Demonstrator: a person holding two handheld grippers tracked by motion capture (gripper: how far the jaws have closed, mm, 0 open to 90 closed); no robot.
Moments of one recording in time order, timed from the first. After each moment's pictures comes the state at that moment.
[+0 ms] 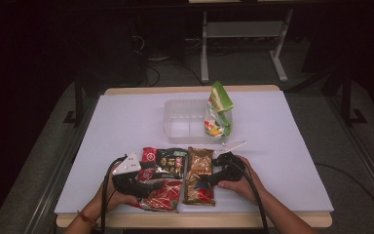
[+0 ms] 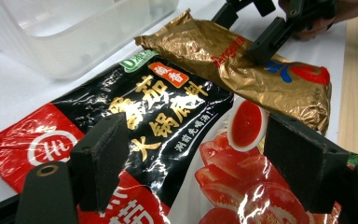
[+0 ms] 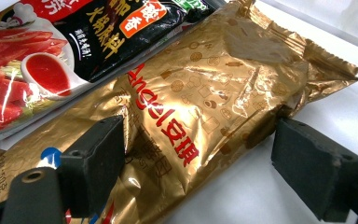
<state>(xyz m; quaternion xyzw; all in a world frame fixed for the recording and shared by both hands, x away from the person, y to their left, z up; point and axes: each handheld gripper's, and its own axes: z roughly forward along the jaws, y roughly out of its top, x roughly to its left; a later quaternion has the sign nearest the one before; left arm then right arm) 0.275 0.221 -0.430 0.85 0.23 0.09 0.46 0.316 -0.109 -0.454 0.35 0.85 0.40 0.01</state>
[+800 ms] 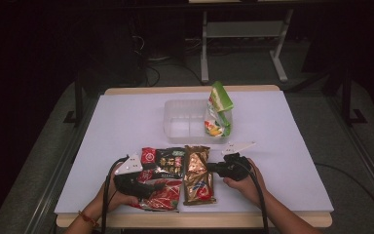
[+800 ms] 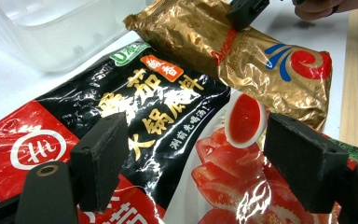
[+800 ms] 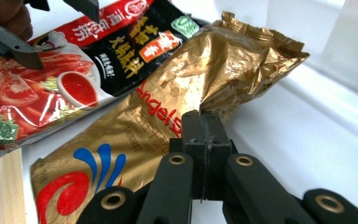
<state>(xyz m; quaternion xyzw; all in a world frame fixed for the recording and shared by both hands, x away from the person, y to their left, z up) 0.276 0.220 -0.432 0.85 0.24 0.09 0.46 0.307 -0.124 -0.439 0.31 0.83 0.46 0.04</state>
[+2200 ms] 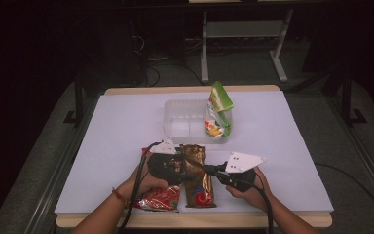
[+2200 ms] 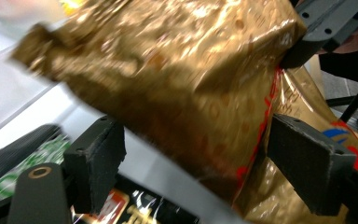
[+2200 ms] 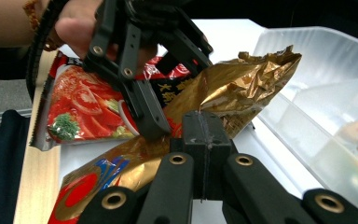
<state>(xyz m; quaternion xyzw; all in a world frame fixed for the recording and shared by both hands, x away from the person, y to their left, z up) 0.321 0.135 -0.428 0.85 0.20 -0.02 0.48 0.267 -0.124 -0.408 0.15 0.83 0.52 0.15</state>
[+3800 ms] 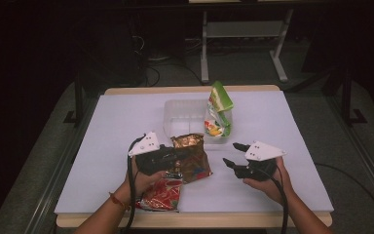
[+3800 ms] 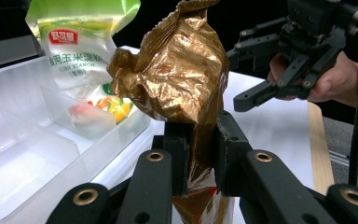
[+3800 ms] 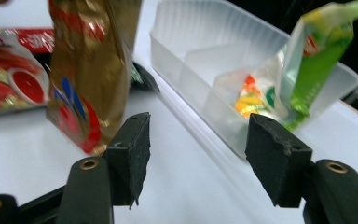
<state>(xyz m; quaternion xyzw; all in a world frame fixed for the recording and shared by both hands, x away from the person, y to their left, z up) 0.301 0.158 -0.381 0.78 0.20 0.09 0.59 0.284 -0.173 -0.401 0.24 0.82 0.46 0.25</state>
